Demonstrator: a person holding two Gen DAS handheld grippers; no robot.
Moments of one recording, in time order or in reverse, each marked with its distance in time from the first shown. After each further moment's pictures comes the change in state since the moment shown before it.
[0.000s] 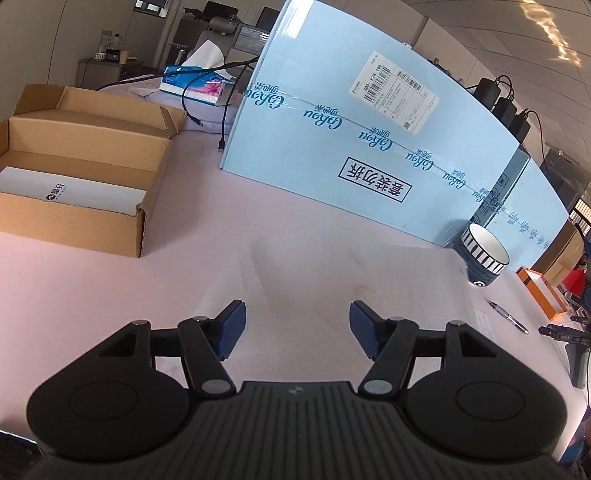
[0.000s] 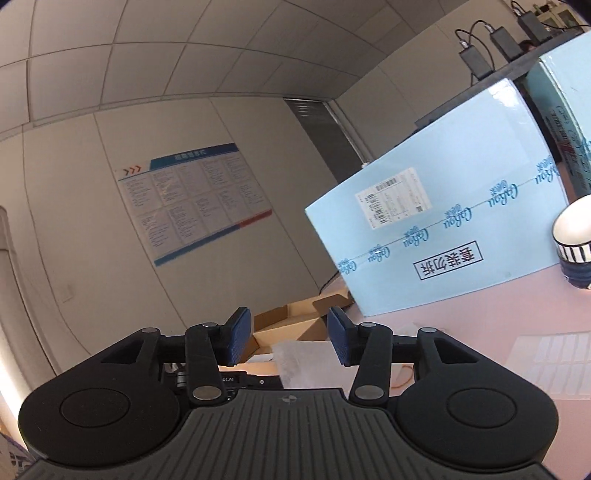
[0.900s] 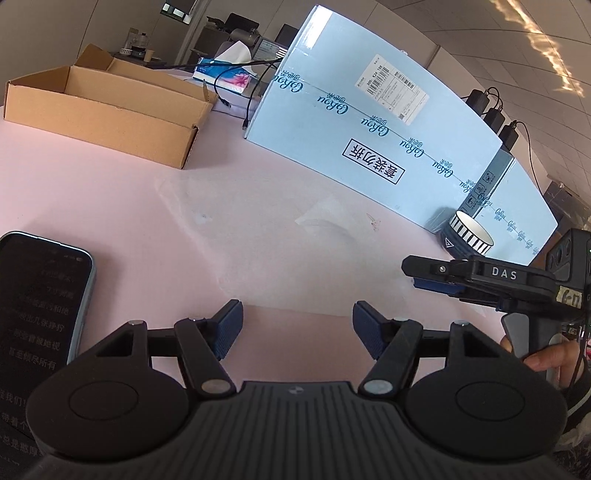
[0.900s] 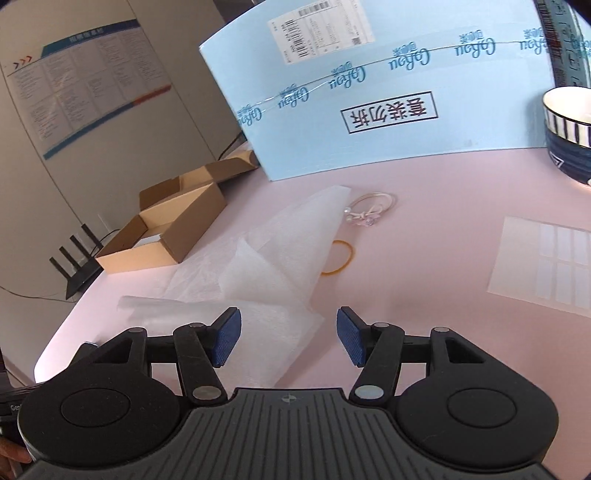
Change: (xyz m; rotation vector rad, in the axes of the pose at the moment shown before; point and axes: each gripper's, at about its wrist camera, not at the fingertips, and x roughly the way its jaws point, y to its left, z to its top) left arm -0.024 0.011 -0.079 -0.094 -0.073 0.022; right arm 0.079 -0.038 -0.056 0.136 0.363 -0.416
